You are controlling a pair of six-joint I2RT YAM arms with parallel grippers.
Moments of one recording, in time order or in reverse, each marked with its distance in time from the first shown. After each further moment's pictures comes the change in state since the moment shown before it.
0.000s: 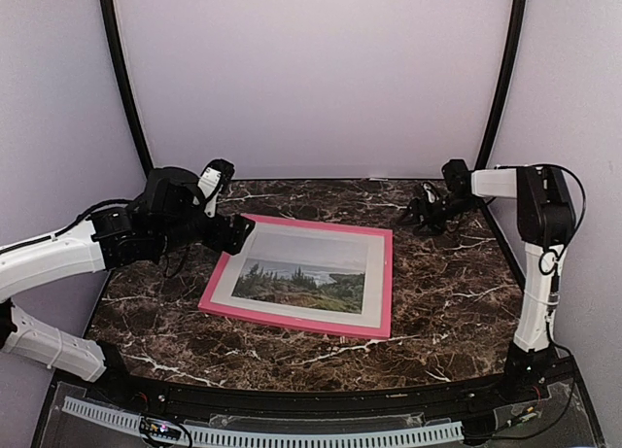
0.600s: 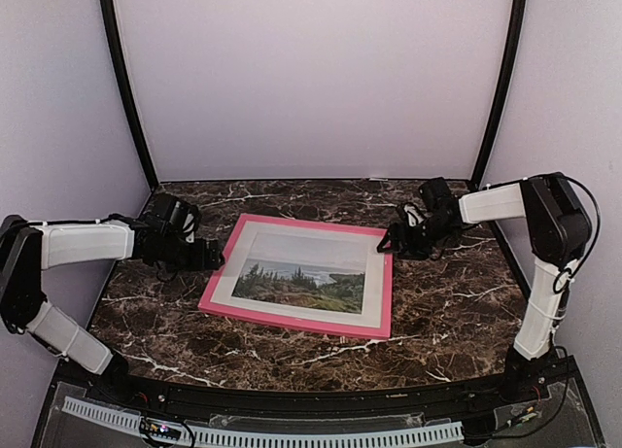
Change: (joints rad) left arm 0.436 0.253 -0.164 -0.031 0.352 -0.275; right arm 0.207 -0.257 -0.412 0.271 0.206 0.195
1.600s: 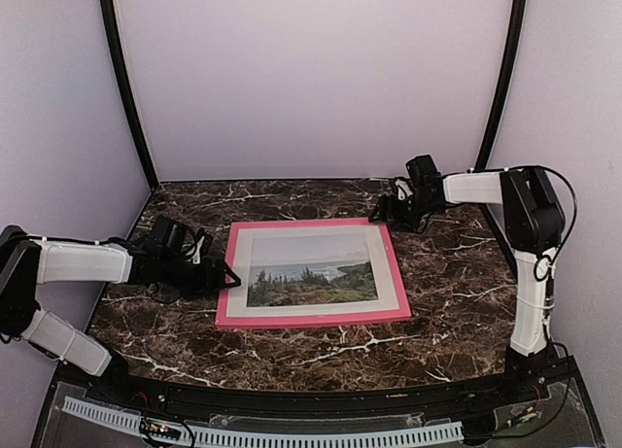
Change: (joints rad) left arm -0.022 -0.032 -0.200 0.195 0.393 -0.193; right arm 0.003 0.211 0.353 -0.014 0.086 0.077
